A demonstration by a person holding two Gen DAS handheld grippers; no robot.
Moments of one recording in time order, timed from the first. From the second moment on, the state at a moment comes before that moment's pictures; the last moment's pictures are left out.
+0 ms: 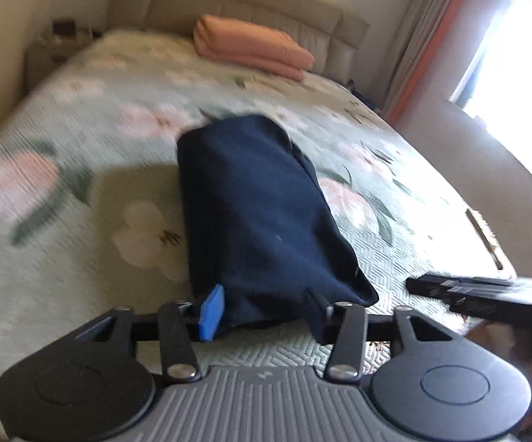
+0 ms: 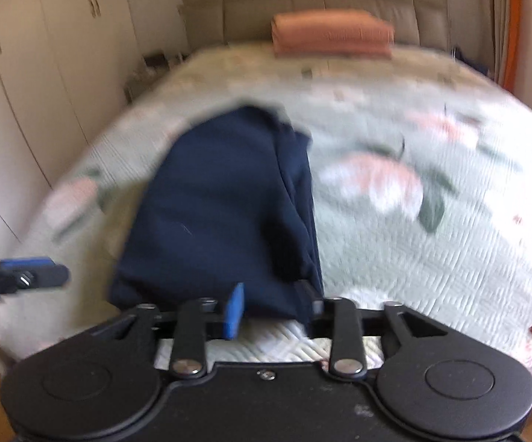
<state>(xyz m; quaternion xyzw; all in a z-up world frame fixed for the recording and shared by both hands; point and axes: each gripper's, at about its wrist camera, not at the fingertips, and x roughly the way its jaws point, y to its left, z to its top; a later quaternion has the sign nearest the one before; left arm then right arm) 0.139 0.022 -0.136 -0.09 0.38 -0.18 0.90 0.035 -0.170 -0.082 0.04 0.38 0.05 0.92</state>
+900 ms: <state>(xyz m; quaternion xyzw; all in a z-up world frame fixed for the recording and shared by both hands) 0.060 -0.027 -0.041 -0.03 0.34 -0.10 0.94 -0.029 -0.127 0.000 0.01 0.37 -0.02 0.93</state>
